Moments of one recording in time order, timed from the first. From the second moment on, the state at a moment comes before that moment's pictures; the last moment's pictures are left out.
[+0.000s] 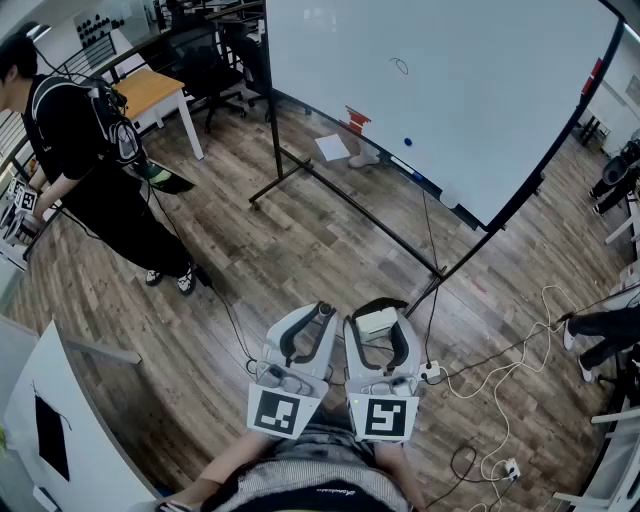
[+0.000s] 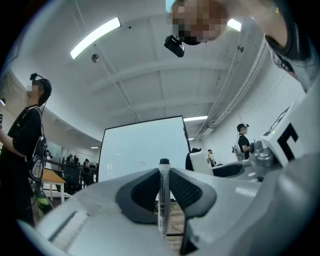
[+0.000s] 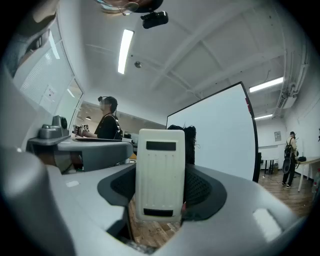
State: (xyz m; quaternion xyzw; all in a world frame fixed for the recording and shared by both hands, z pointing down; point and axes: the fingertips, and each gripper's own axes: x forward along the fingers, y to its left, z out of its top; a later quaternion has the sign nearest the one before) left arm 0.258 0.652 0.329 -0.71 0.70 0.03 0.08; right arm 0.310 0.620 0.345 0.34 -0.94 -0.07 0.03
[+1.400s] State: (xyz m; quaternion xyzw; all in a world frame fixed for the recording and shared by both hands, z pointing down) left arm 0.140 0.489 0.336 -0.69 0.72 0.03 0.07; right arm 0.200 0.443 0.342 0.33 -0.94 -0.04 0.00
